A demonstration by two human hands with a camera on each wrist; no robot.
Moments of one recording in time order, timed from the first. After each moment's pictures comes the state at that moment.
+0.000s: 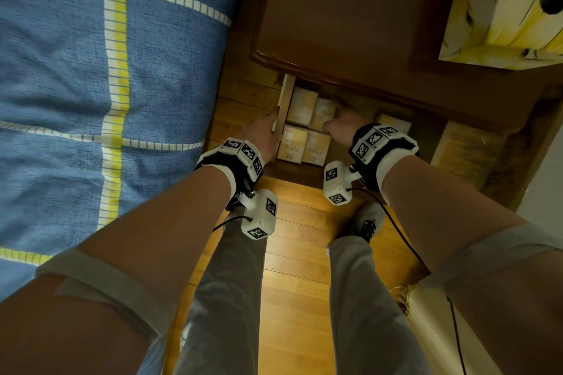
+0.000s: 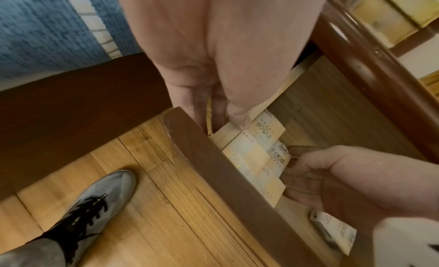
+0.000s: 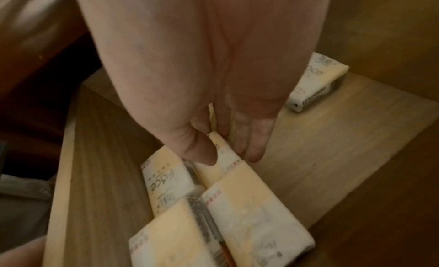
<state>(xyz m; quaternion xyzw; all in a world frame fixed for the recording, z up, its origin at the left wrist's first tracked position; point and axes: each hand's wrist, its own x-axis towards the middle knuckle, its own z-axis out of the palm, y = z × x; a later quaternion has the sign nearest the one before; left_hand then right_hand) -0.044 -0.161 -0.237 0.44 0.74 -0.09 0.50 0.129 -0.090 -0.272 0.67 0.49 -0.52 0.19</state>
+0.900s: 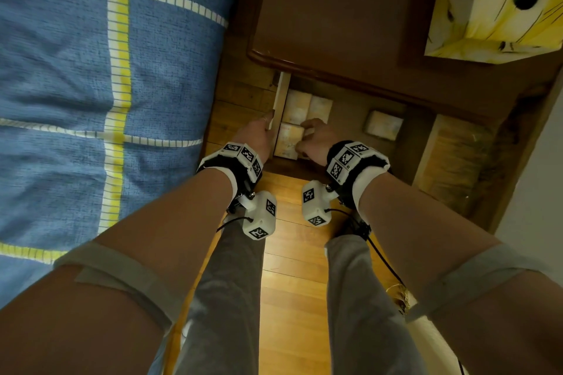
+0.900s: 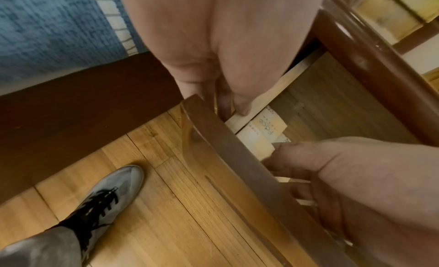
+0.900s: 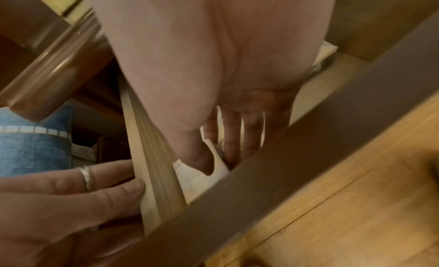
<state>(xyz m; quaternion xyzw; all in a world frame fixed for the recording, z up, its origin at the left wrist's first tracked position) -0.042 -0.174 -0.230 0.42 0.76 -0.05 0.49 0.105 -0.141 -0.263 0.65 0.45 -0.60 0.14</state>
